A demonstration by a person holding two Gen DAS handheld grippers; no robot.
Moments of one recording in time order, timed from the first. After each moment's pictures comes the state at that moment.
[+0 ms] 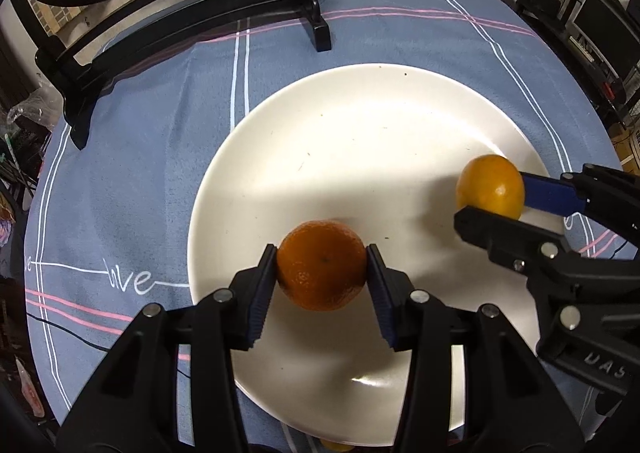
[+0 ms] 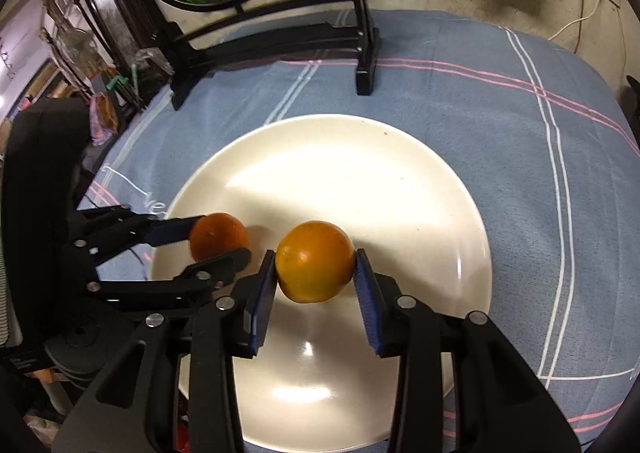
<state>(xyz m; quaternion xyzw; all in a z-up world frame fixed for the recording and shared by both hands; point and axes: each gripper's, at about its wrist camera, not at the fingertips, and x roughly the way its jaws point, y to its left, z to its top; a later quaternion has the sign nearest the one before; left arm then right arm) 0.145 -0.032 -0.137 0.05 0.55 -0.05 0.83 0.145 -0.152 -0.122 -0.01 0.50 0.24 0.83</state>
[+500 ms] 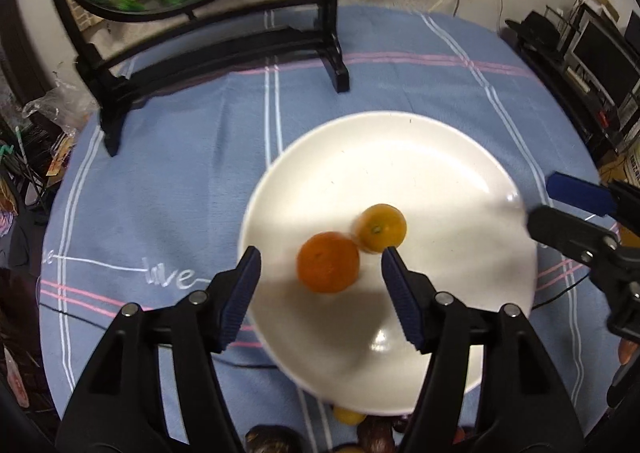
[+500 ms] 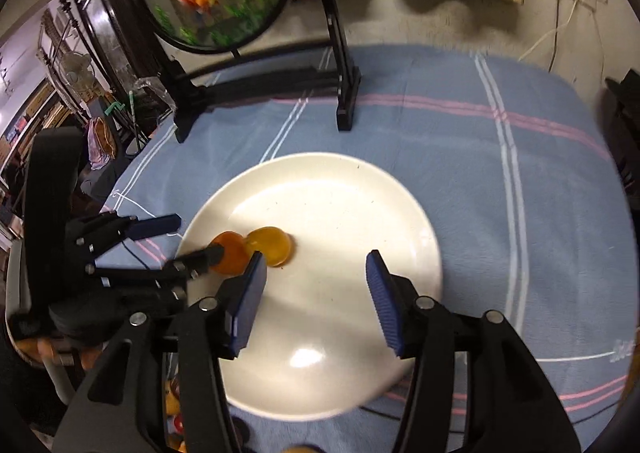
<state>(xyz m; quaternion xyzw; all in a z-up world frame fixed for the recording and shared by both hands) 0.122 -0.010 -0.087 0.03 0.51 -0.03 0.86 0.104 -0.186 -0.062 0.00 0.45 0.23 0.86</state>
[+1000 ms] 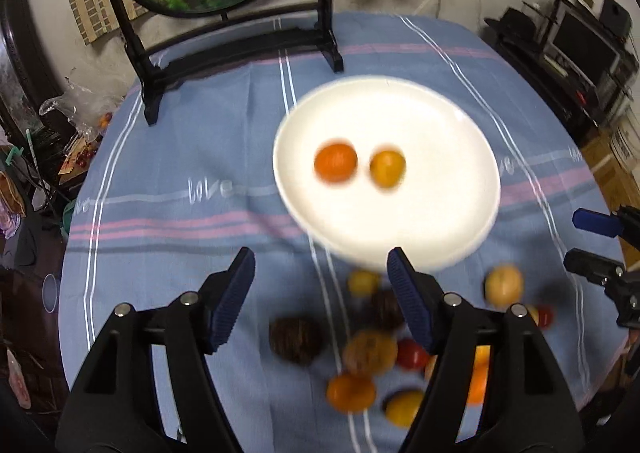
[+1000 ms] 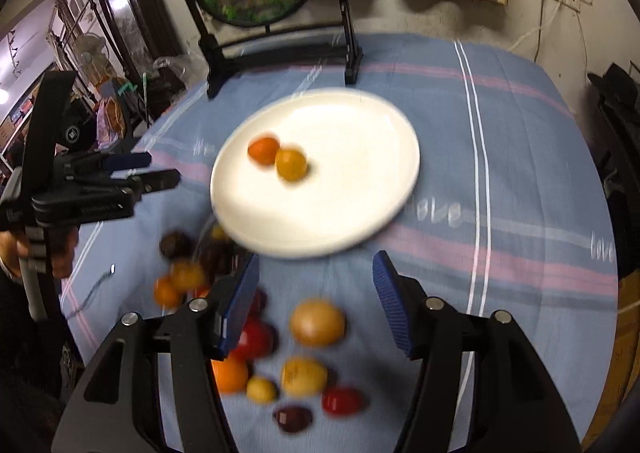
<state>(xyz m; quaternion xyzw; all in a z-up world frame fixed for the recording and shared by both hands) -0.002 0.011 -0.067 0.05 0.49 -0.05 0.87 -0.030 -0.223 -0.077 -0.01 0.47 0.23 0.85</state>
